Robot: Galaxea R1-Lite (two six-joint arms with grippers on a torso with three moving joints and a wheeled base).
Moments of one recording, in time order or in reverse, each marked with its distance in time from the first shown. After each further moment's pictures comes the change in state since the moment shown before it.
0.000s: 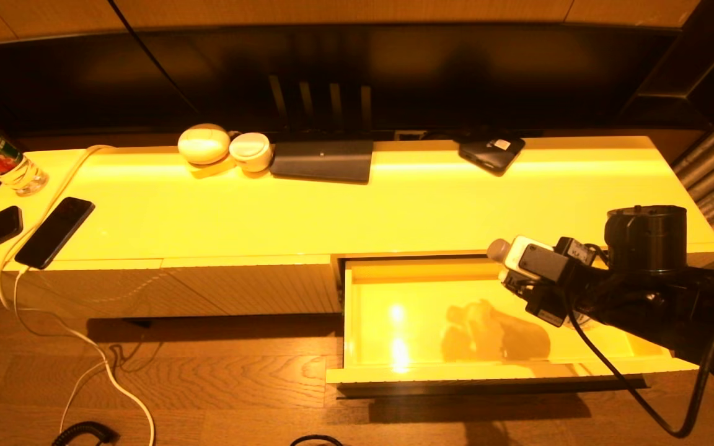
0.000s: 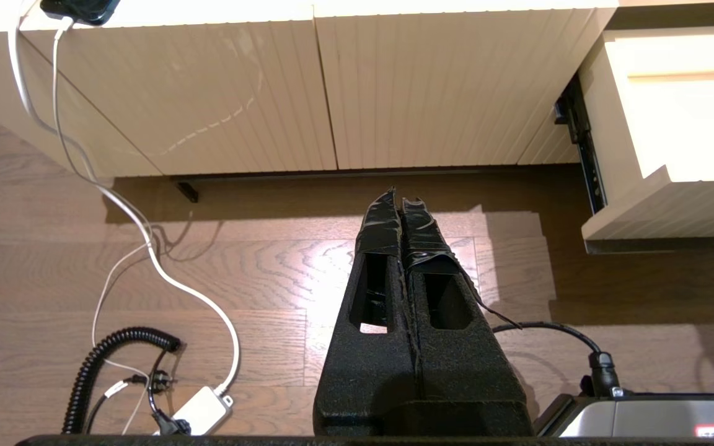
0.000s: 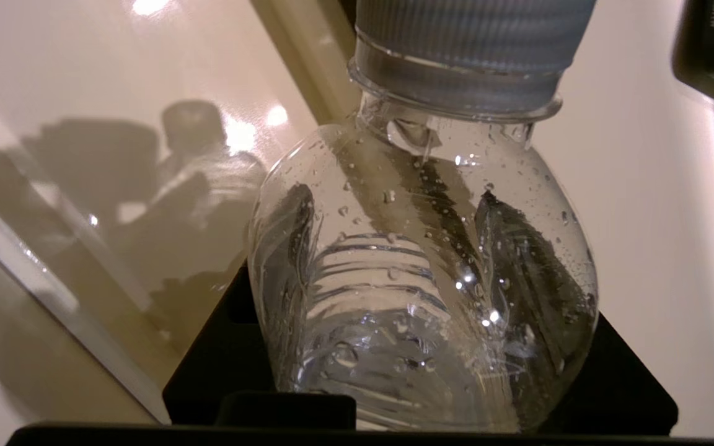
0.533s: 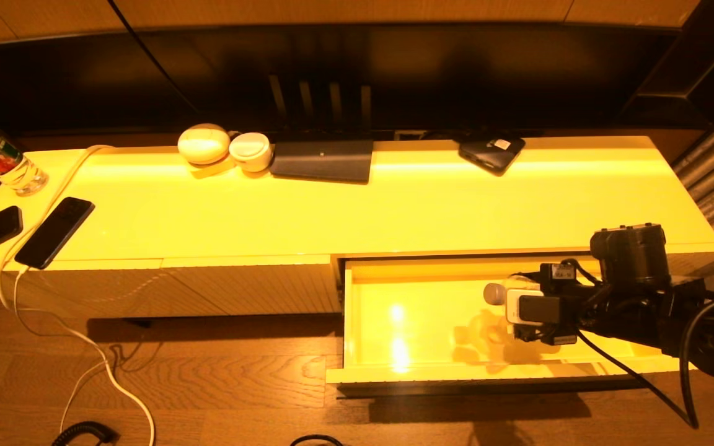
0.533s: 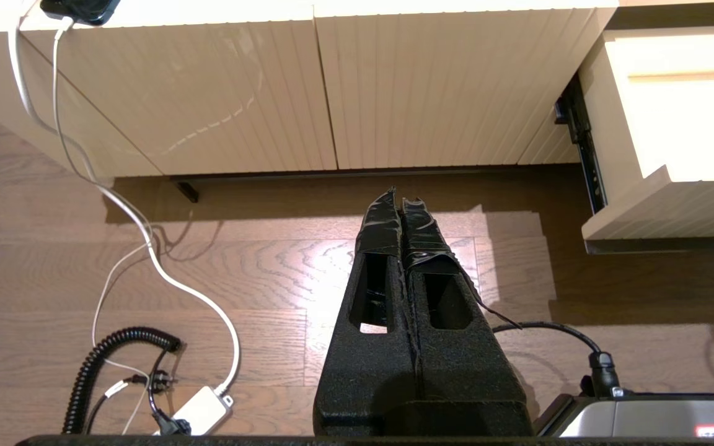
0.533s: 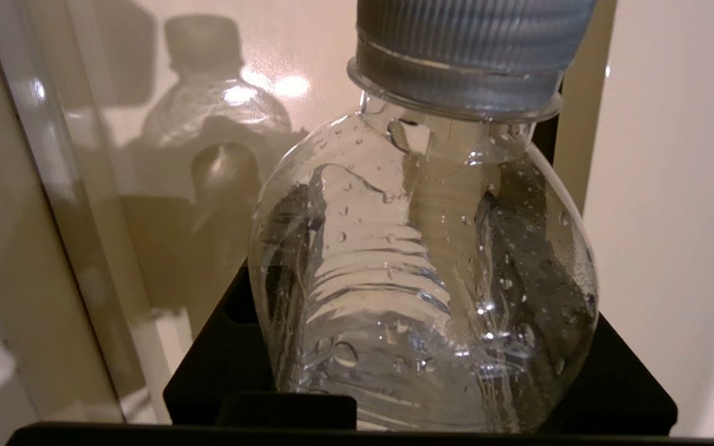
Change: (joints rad) left arm 0.000 0.000 0.000 0.000 0.000 0.000; right arm -0.093 0.089 -0.011 0.085 0.176 -0.431
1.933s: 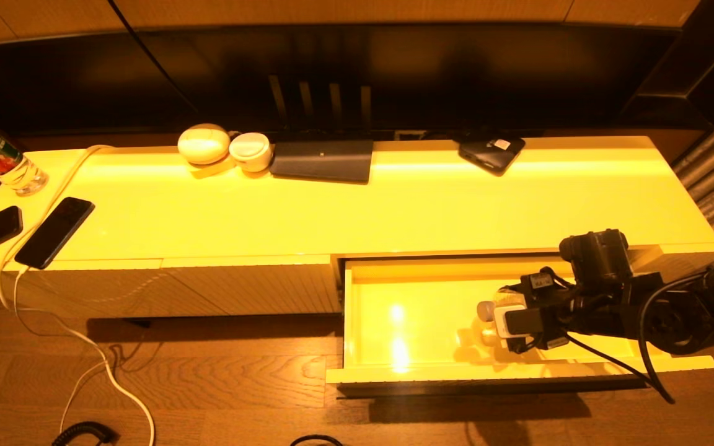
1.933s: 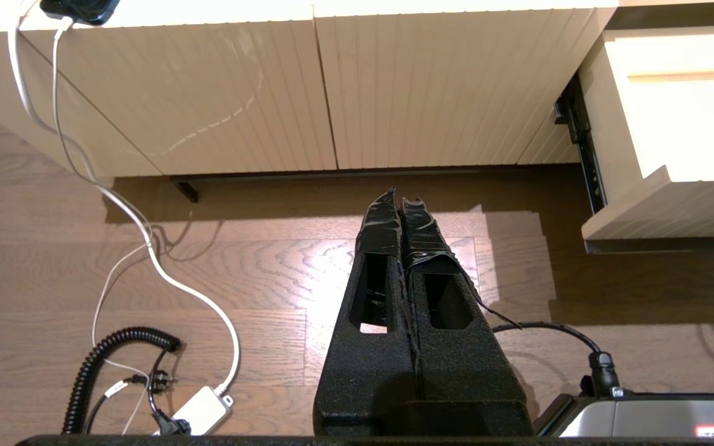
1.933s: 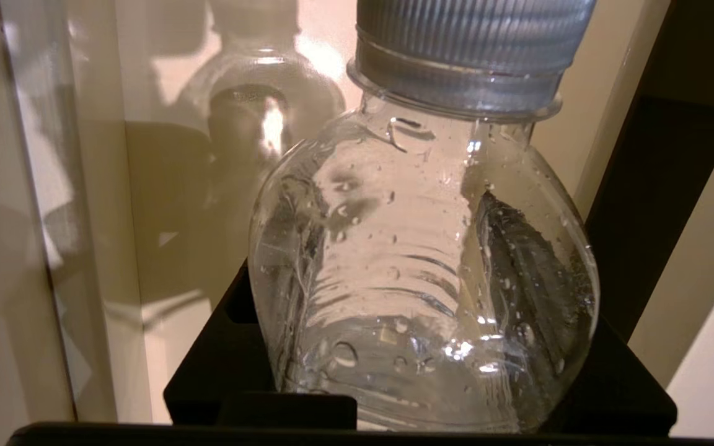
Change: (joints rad) left arm 0.000 0.000 0.000 0.000 0.000 0.000; right arm -0.021 0.131 -0.111 0.111 0.010 -0.174
